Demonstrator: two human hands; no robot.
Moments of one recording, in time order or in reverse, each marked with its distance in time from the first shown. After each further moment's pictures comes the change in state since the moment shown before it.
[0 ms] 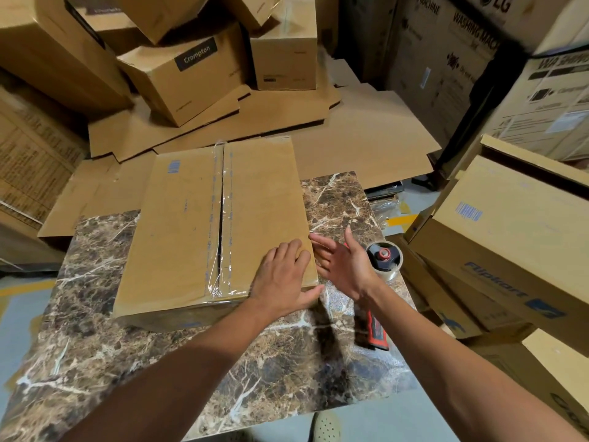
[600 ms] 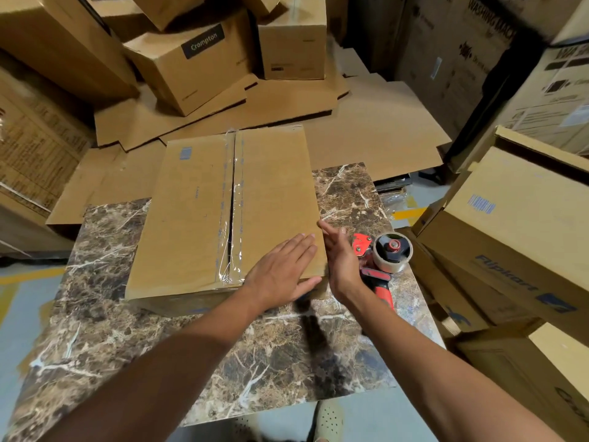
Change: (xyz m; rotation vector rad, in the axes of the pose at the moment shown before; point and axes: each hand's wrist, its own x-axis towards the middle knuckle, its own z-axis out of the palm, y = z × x) left_hand -0.015 -0.028 0.007 -0.006 -0.049 0.211; right_hand 0.002 0.035 0.034 -0.238 0.254 -0.301
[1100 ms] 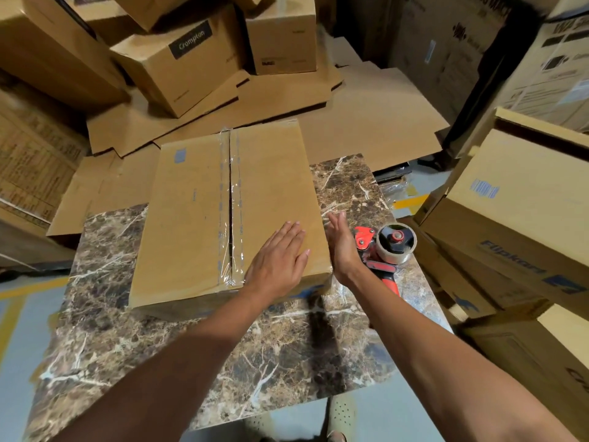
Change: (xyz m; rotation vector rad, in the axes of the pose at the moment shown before) left_hand 0.002 -0.007 -0.001 -0.296 0.067 -0.240; right_hand 0.008 -0.017 0.011 0.000 0.010 0.085
